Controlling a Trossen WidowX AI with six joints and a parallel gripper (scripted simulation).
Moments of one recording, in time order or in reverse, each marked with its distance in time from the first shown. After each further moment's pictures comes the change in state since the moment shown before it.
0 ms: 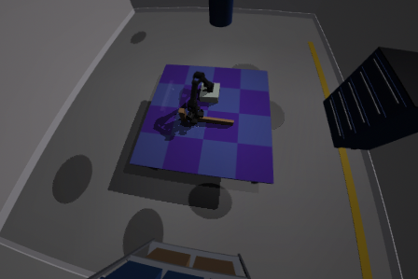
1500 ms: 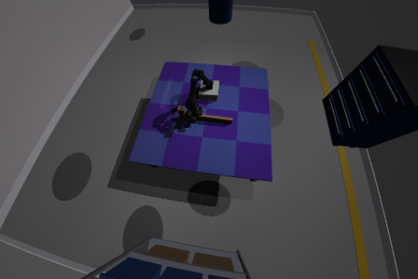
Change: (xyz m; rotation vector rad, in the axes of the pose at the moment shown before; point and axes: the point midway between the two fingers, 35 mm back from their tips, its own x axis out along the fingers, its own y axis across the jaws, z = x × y) arm 0.000 -0.002 -0.004 -0.002 -0.003 -0.004
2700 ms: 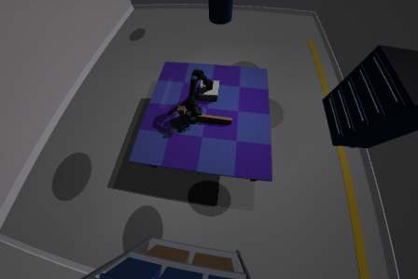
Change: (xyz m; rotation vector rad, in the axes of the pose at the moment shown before) arm -0.001 0.000 -0.004 0.002 0.002 -0.002
